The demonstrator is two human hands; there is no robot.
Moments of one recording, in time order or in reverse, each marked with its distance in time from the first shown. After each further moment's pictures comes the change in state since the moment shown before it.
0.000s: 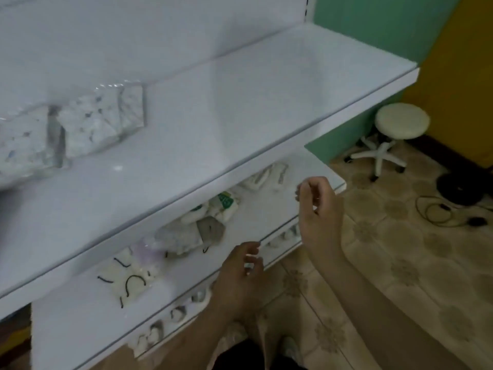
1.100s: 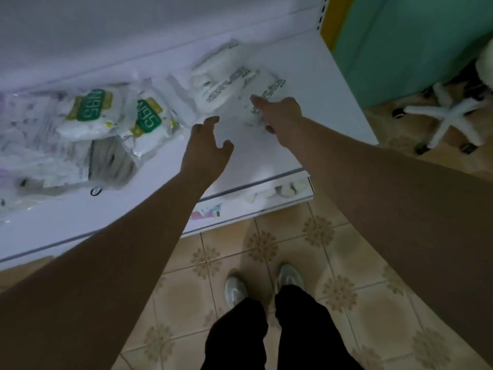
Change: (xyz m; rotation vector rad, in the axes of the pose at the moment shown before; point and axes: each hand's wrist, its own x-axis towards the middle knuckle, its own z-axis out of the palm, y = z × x) left_hand 0.311 -0.084 0.173 0.325 0.337 -0.198; right_hand 0.215 0.358 0.113 -0.041 -0.536 0.736
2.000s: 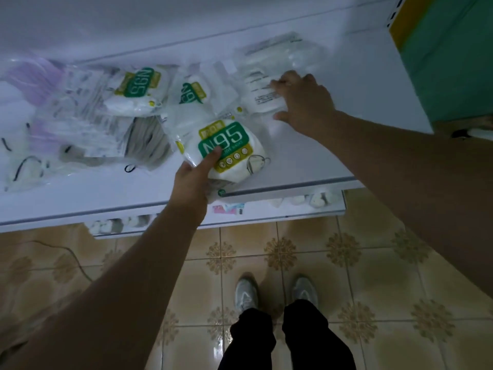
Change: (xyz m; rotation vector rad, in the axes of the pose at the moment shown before) left_hand -0.049 -0.073 -0.002 -1.289 0.201 -0.498; right_hand 0.043 0.001 0.033 -1.290 -0.142 -0.900
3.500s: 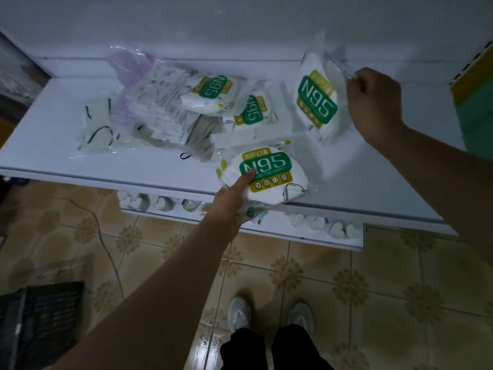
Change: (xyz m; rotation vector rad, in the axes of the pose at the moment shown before) left_hand -0.036 -0.005 -0.026 -0.158 0.068 -0.176; right_hand 0.009 -0.025 -0.053 0.383 0.426 0.078
